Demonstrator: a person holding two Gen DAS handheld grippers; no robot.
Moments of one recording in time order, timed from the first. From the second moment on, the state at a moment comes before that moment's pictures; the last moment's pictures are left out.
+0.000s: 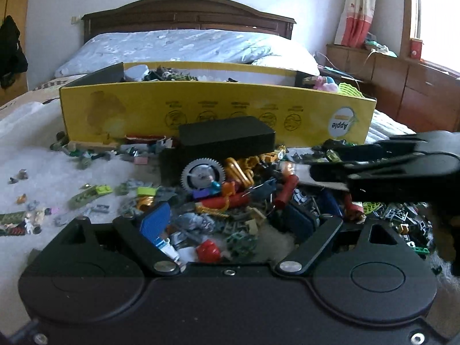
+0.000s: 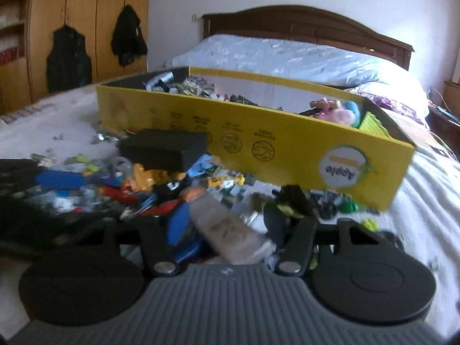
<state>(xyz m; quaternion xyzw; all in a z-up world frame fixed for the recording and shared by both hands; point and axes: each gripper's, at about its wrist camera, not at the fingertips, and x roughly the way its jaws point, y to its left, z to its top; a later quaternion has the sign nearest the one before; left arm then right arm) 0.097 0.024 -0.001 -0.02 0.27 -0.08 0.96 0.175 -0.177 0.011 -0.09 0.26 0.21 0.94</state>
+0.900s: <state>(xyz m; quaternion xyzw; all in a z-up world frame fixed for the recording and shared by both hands) 0.045 0.029 0.013 -0.03 0.24 -0.20 0.95 0.083 -0.188 0.009 -0.08 0.26 0.41 0.87</state>
